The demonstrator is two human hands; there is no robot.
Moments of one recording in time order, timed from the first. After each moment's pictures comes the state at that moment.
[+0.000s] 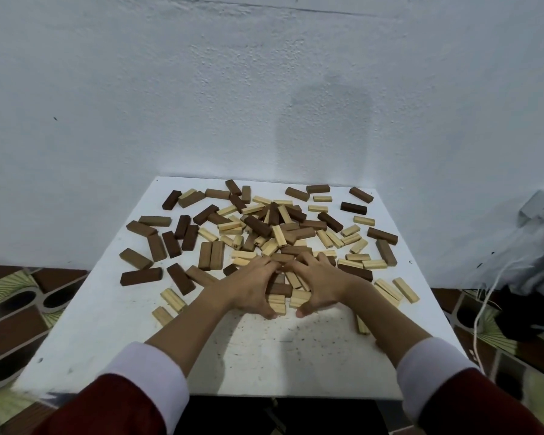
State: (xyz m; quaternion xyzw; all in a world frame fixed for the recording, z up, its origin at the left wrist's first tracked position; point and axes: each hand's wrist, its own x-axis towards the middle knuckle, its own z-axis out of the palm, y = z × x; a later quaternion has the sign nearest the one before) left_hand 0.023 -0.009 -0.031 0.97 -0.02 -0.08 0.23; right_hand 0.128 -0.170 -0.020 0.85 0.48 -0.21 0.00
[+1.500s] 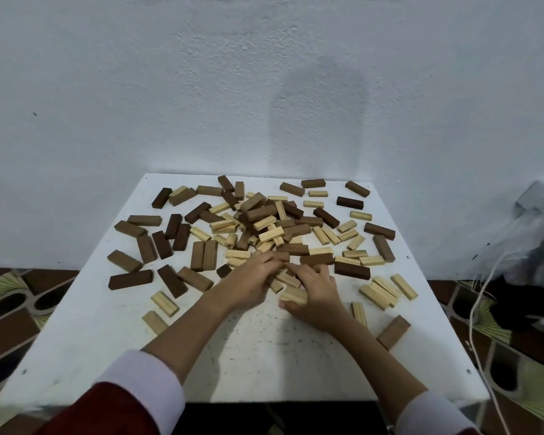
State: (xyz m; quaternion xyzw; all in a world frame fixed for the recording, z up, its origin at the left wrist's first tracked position) left_hand 0.034 -0.014 -0.043 0.97 -0.07 0.05 0.23; right_hand 0.092 -0.179 -0.059 0.90 0.38 -0.06 -0.23
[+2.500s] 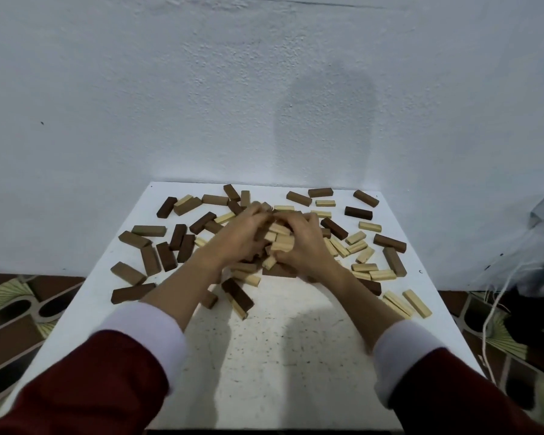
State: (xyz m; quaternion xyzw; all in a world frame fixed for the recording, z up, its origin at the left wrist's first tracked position) left_hand 0.081 0.041 0.010 0.96 -0.01 0.12 0.24; right_hand 0.154 -0.106 -0.013 0.84 0.42 0.03 -0.34
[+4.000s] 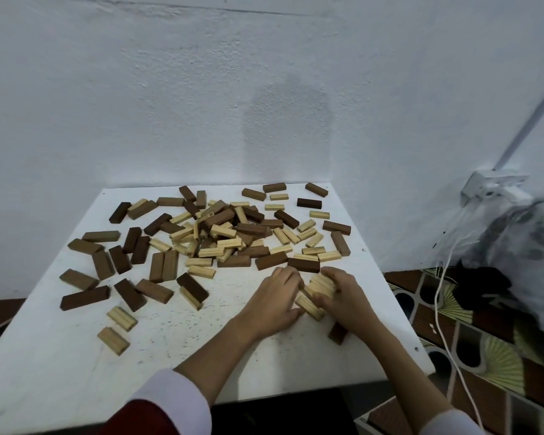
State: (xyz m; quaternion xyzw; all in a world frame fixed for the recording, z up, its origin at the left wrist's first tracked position) left_hand 0.055 -0.122 -0.053 0.97 -0.10 0.09 0.22; right_hand 0.118 -0.284 -0.057 0.91 0.21 -0.06 -0.34
